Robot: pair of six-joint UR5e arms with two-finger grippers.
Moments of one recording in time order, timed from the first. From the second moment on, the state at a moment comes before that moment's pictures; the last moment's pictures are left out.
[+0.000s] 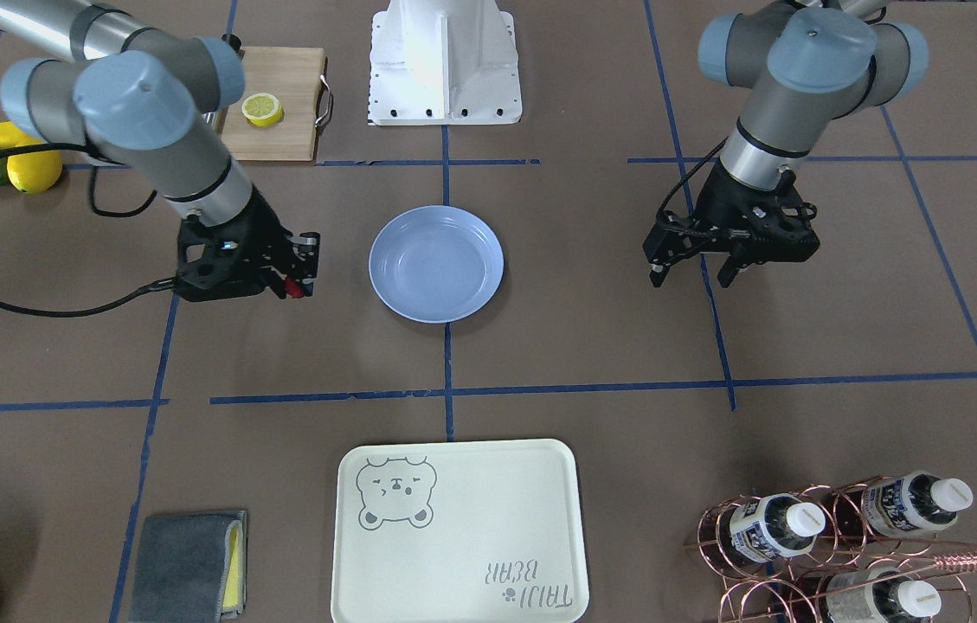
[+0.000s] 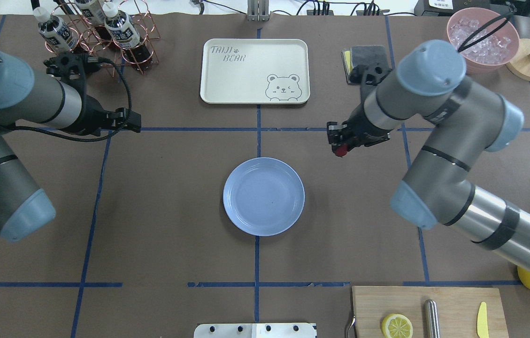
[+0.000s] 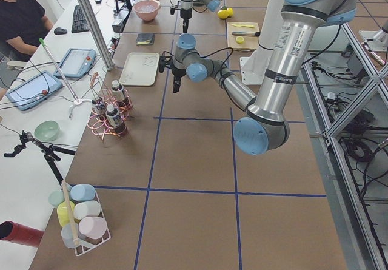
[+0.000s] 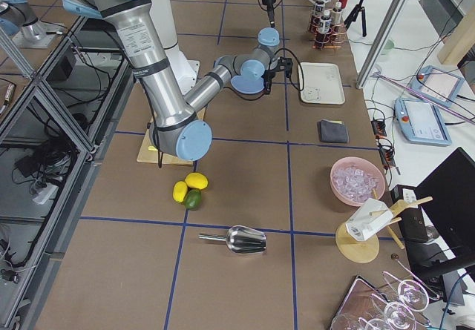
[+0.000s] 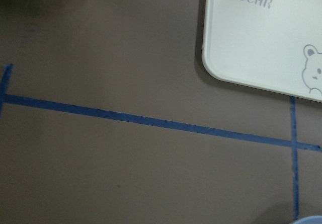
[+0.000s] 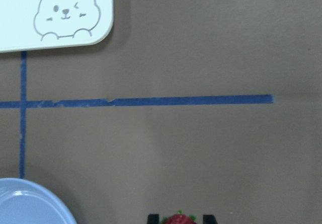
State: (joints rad) left arm -0.82 -1.87 -1.88 -1.84 -1.95 -1.05; right arm 0.68 -1.04 1.75 -1.45 2.03 1.12
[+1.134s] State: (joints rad) left arm -1.00 -1.74 -1.87 -1.83 -2.04 -0.68; right arm 0.46 -0.72 1.44 -1.56 1.81 1.17
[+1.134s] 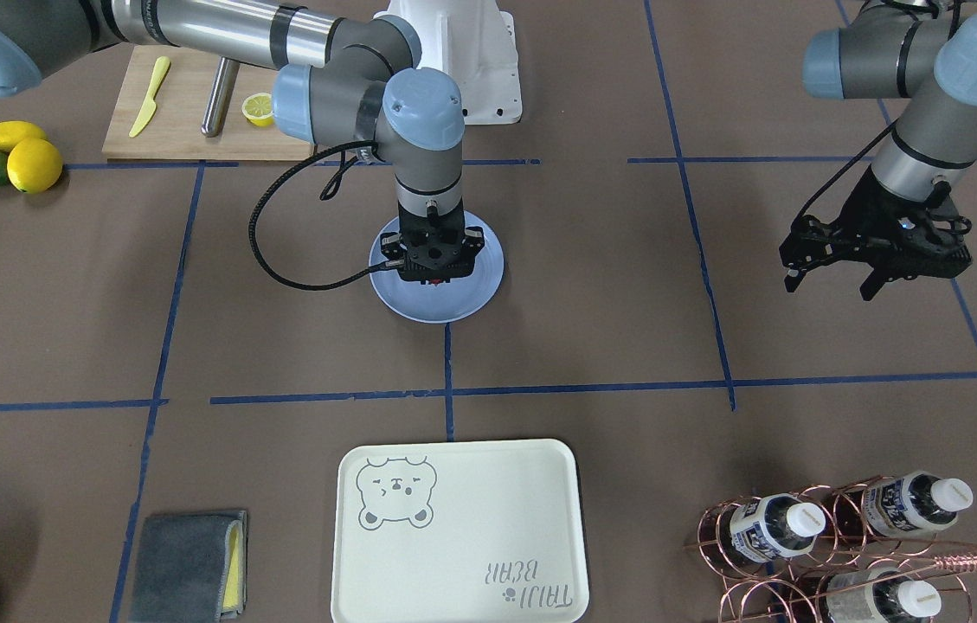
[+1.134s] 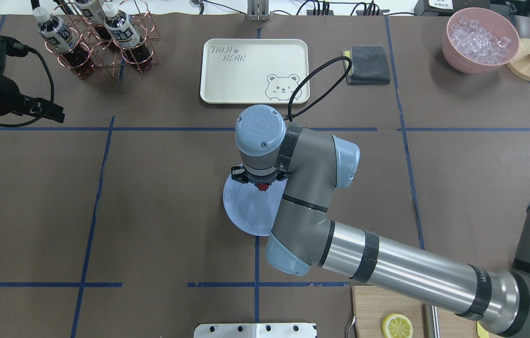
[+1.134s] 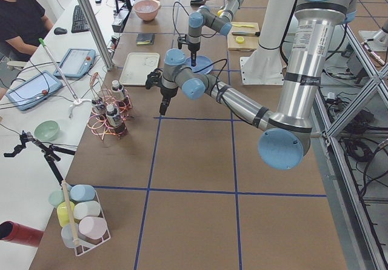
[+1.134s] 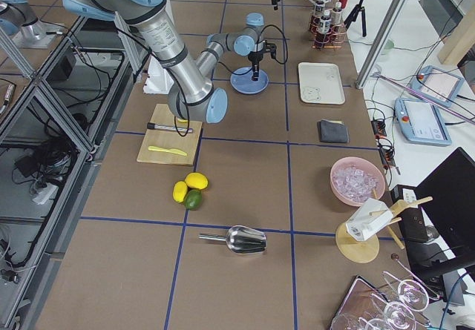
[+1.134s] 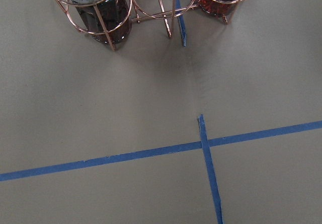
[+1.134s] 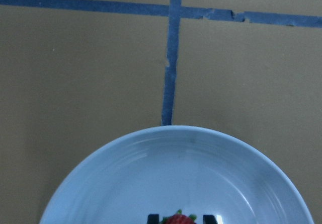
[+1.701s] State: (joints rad) left arm -1.00 -1.74 -1.87 -1.83 -2.04 -0.68; right arm 0.45 -0.72 1.43 -1.57 1.82 1.17
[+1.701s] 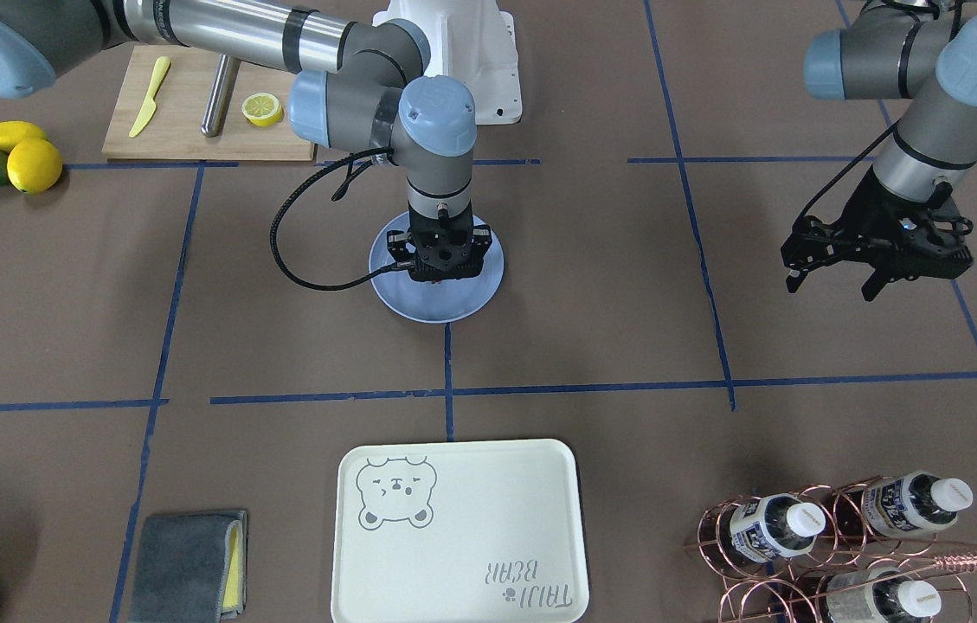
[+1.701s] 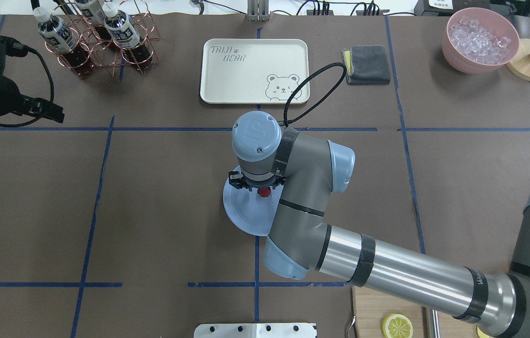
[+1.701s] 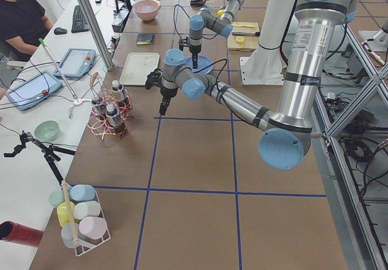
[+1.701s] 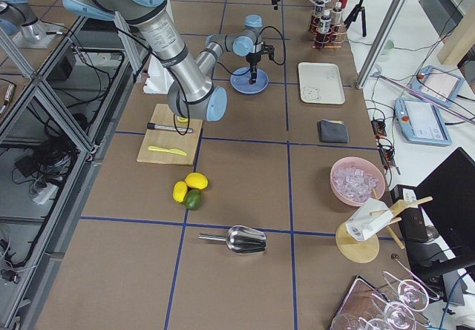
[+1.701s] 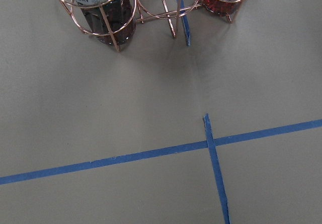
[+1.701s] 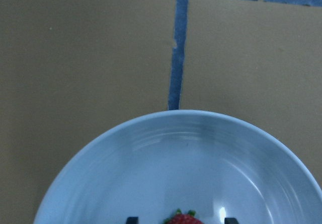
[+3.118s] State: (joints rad) left arm -1.41 -1.64 -1.72 -1.70 -2.26 -0.01; right arm 1.11 -1.27 1.88 -1.85 2.22 0.28
